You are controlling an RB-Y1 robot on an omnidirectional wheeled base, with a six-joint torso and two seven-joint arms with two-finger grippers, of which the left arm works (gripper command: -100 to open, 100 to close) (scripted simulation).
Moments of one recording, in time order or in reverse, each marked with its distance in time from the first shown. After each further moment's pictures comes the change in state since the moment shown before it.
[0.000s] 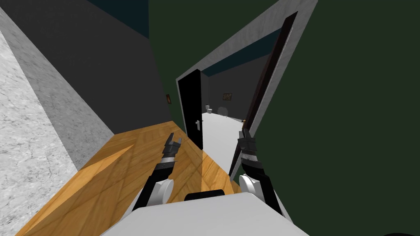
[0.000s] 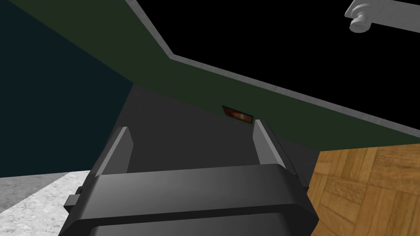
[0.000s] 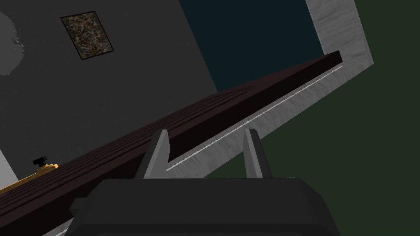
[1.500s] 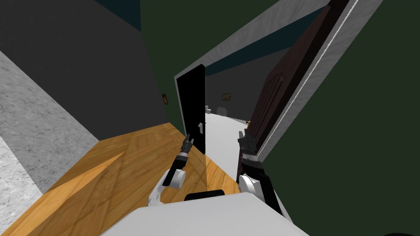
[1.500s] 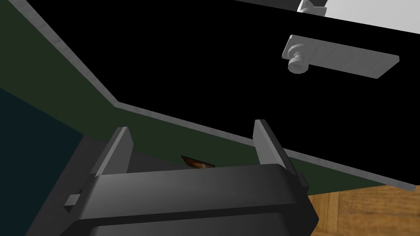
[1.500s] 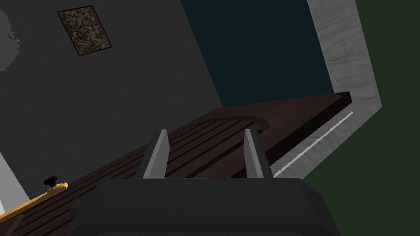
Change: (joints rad) arm -0.258 0.045 -0.093 0.389 -0.058 -0.032 0.077
